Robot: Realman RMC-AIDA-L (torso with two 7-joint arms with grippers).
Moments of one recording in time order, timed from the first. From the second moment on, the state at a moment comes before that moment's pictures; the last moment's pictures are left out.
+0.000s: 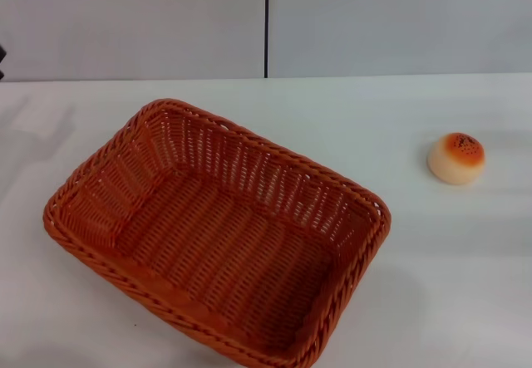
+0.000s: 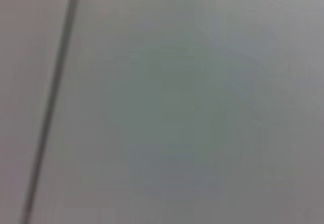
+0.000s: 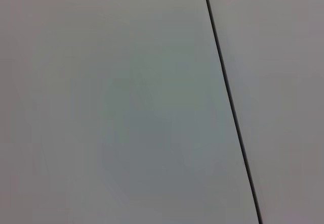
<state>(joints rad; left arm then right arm) -0.35 -2.06 0.06 0.36 1.66 1.48 -0.84 0.35 2.07 -0.29 -0.33 1.87 1.36 -2.37</state>
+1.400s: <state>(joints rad) -0.44 -2.05 0.72 1.83 2.53 1.99 -2.17 0.38 2.08 -0.29 -0.21 1.89 1.33 -2.34</state>
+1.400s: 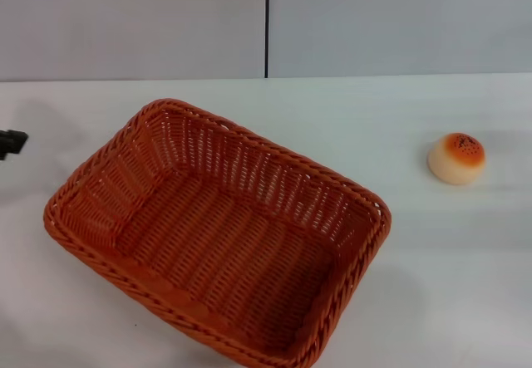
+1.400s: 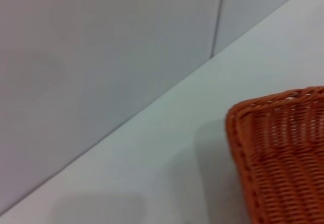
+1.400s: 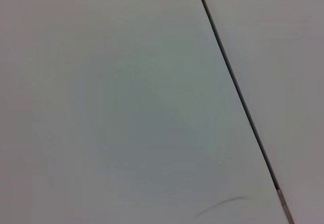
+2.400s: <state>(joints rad) -0.40 -2.07 1.21 1.76 2.54 1.70 -2.49 0.37 2.08 -0.29 -0.21 1.89 1.28 -2.34</state>
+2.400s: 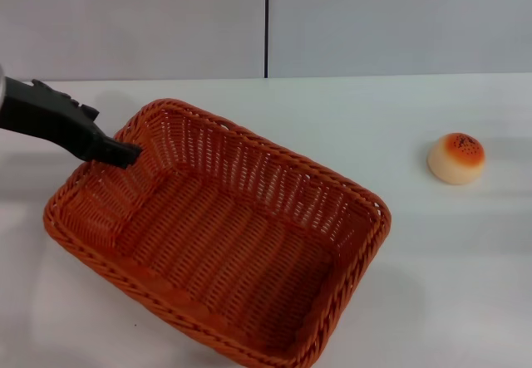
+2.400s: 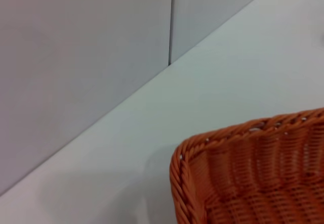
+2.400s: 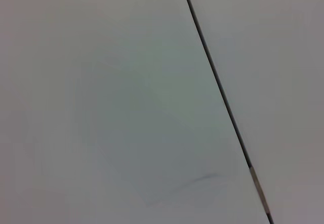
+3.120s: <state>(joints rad) -0.41 -2.07 1.28 1.56 2.57 1.51 -2.45 0.35 2.08 -0.30 -0.21 1.89 1.29 -2.34</state>
